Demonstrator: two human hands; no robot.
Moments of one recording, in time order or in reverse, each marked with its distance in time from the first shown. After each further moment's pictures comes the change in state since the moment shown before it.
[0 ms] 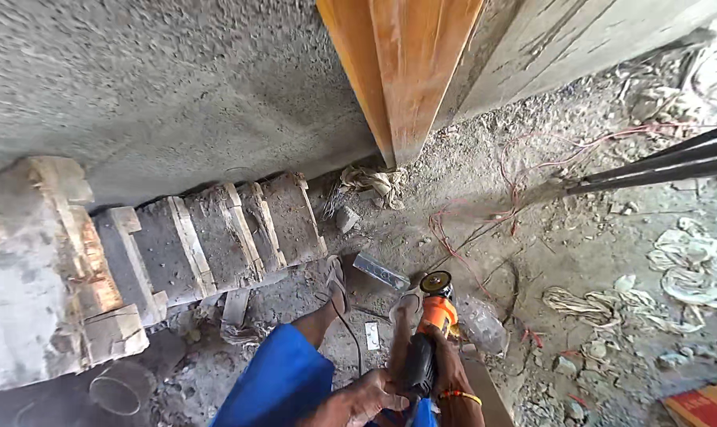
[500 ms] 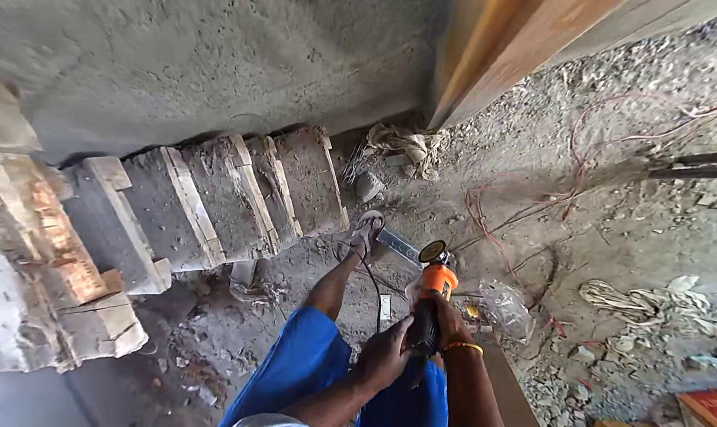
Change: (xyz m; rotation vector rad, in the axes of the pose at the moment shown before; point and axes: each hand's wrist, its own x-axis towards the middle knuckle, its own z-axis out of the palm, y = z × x) left_hand 0.026 0.001 -0.052 0.797 0.424 0.275; right_hand 0.067 0.028 0.060 -0.302 0.012 0.092
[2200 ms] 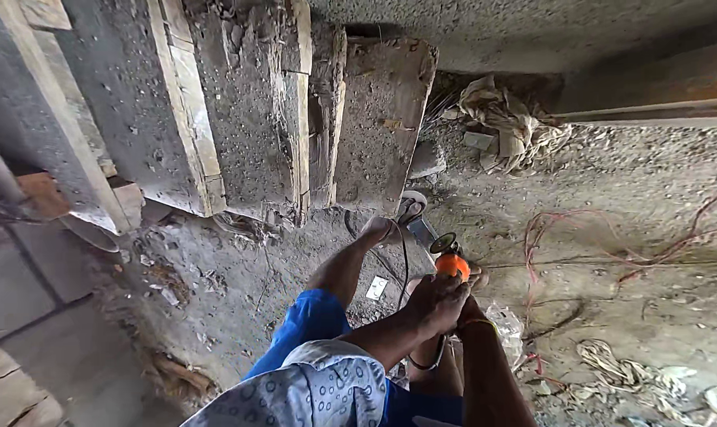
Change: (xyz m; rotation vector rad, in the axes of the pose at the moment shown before) left_hand 0.150 -0.007 -0.055 0.171 -0.032 0.170; right_hand 0.011 -0.088 0.108 -1.679 -0.139 0.222
